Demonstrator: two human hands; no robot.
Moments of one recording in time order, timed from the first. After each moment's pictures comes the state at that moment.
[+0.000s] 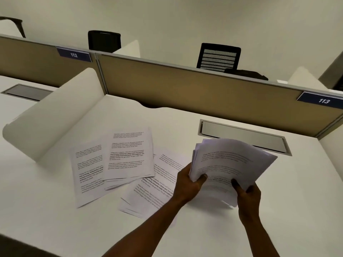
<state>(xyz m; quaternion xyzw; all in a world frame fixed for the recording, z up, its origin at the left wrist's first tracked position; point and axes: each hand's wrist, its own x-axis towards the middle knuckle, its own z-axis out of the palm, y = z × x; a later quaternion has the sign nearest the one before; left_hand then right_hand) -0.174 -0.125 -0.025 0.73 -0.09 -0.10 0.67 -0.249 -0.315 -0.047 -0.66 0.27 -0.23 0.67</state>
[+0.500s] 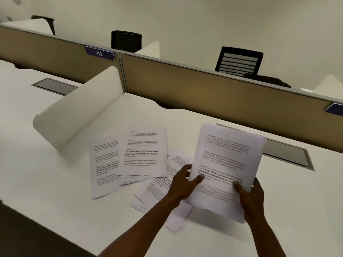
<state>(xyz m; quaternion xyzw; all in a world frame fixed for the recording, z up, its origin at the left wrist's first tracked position) -0.170 -0.085 -0.047 0.75 -0.04 -0.24 0.62 -0.253 -0.308 -0.048 -0.72 0.32 -0.19 0.59</state>
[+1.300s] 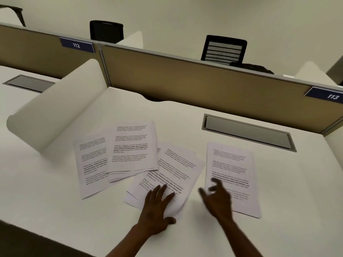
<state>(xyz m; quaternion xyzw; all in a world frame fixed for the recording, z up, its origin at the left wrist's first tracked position) -0.226 0.014 -0.120 0.95 -0.23 -0.14 0.18 -0.248 -0.221 -0.058 -0.88 0.30 -0.03 0.38</state>
